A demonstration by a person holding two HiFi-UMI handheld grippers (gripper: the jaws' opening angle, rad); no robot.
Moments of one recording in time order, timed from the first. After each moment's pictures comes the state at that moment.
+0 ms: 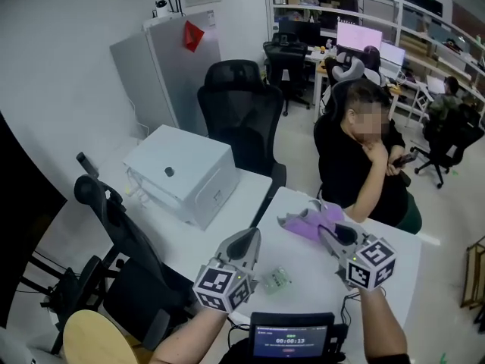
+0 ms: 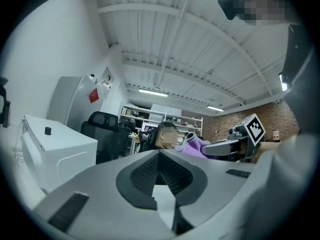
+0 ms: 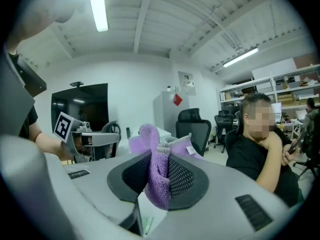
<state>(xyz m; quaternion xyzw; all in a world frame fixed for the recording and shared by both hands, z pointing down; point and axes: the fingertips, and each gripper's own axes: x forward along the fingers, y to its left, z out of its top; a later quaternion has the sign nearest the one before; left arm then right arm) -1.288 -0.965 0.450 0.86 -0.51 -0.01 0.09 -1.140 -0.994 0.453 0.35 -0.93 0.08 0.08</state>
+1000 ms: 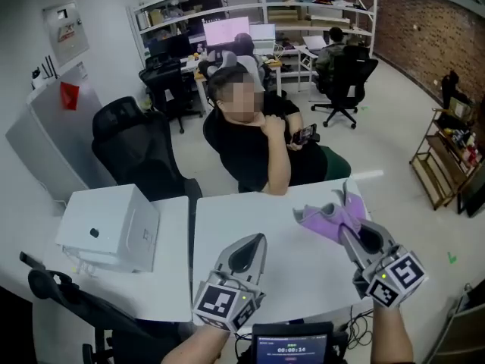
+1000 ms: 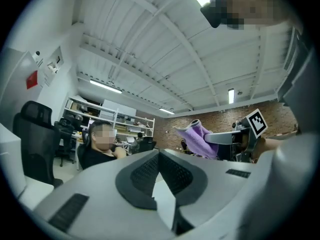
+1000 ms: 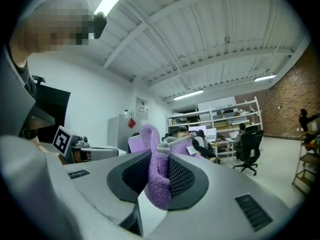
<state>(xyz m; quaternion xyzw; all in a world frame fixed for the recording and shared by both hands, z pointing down) -1.063 -0.865 0.411 0.97 -0.23 -0.01 0.04 -0.914 -0.799 0.383 0.64 -0.77 0.02 -0.02</state>
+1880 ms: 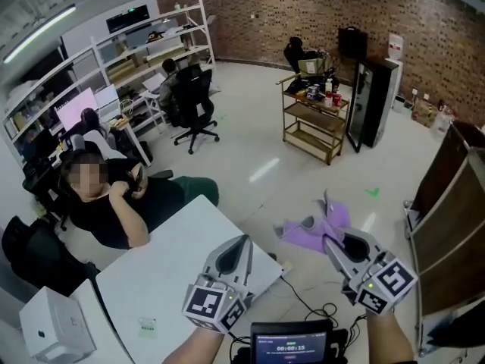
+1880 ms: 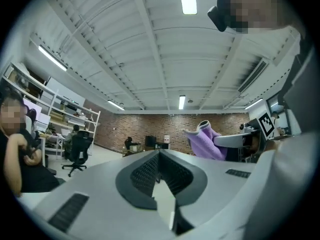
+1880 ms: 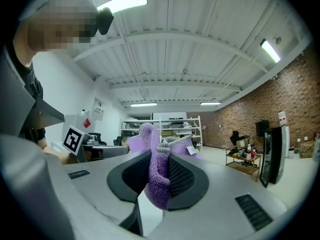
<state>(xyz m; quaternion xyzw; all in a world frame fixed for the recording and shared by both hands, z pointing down) -0.601 -0.357 0.382 1.00 0.07 -0.01 0.04 -0.544 -0.212 0.364 0.83 -0.56 -0.01 -0.03</state>
